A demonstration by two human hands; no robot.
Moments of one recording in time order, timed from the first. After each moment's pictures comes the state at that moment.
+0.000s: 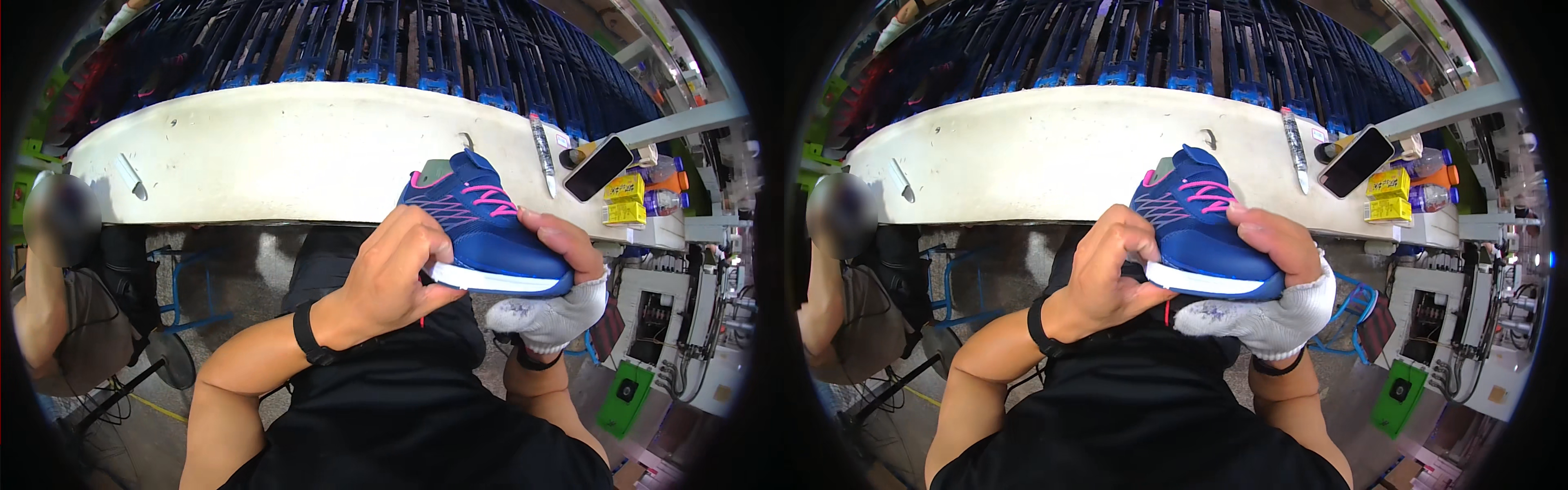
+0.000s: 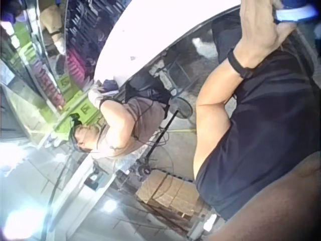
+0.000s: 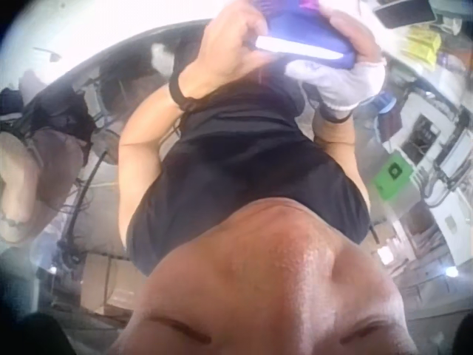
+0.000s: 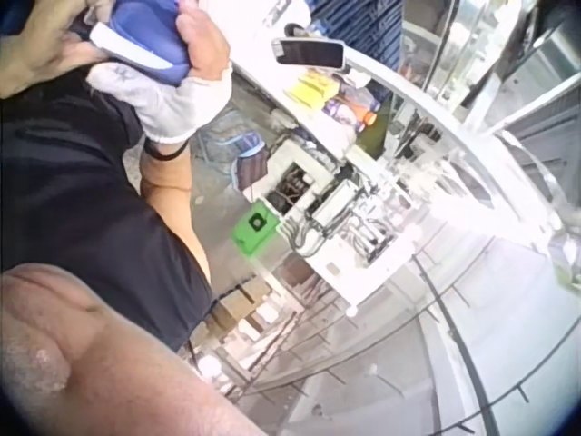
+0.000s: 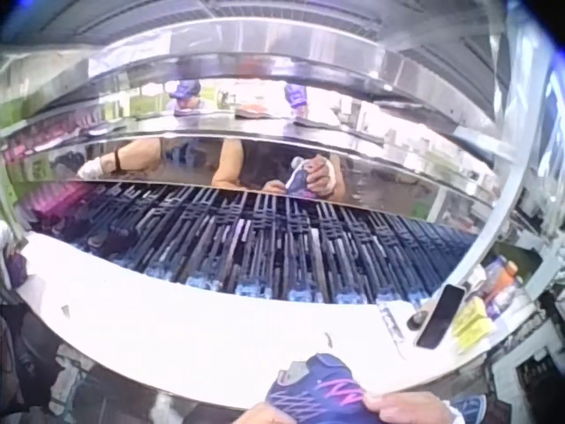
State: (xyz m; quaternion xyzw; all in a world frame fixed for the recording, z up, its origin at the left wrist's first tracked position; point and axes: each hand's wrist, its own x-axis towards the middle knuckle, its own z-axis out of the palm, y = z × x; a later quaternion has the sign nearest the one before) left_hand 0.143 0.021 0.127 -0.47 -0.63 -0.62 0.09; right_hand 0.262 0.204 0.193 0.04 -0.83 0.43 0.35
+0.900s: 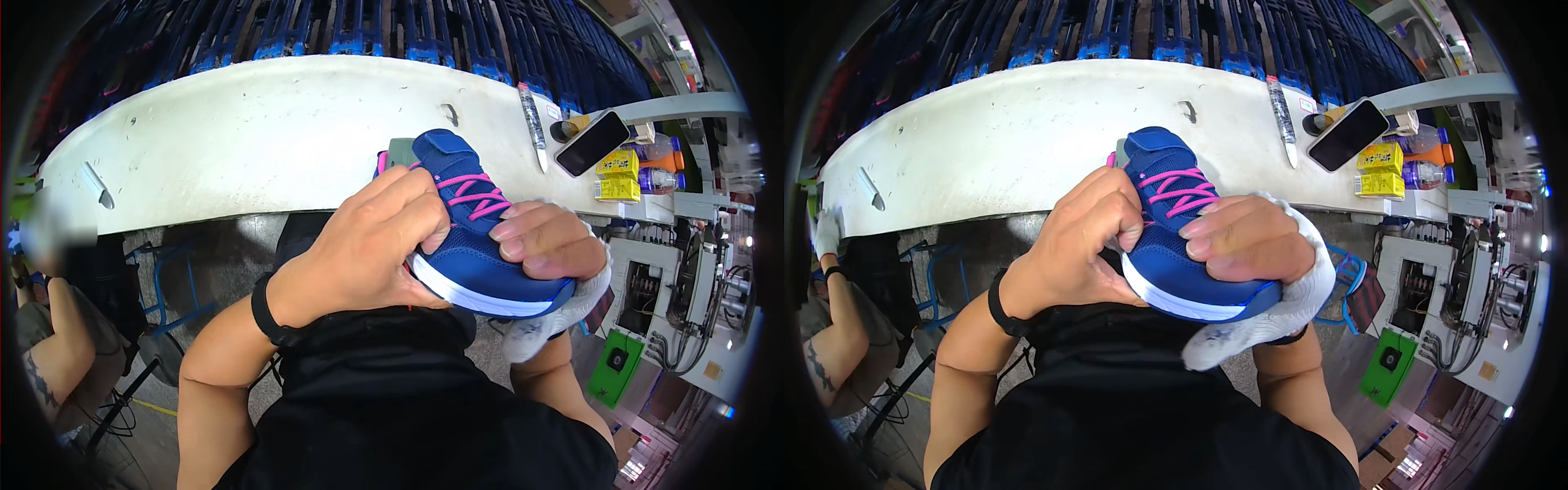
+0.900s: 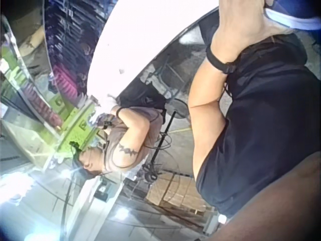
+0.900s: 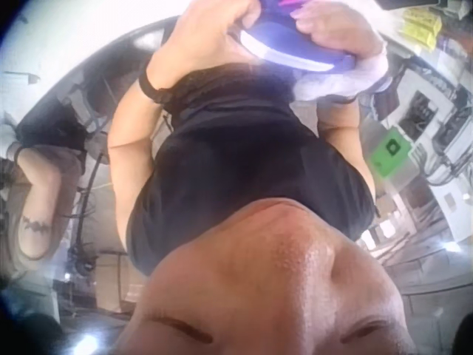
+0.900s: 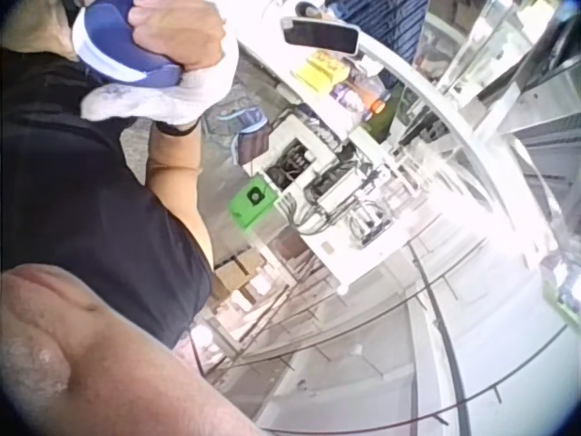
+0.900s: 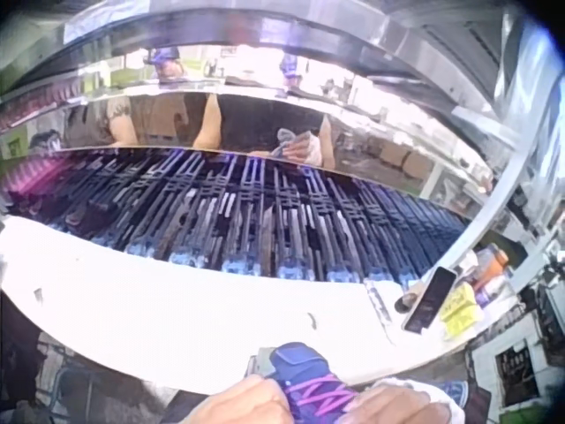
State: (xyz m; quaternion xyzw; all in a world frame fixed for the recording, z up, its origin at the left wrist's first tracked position) left_hand 0.106 0.025 0.139 -0.55 -0.62 -0.57 -0.03; right_hand 0.242 0.226 0.190 0.17 -0.79 0.51 0.29
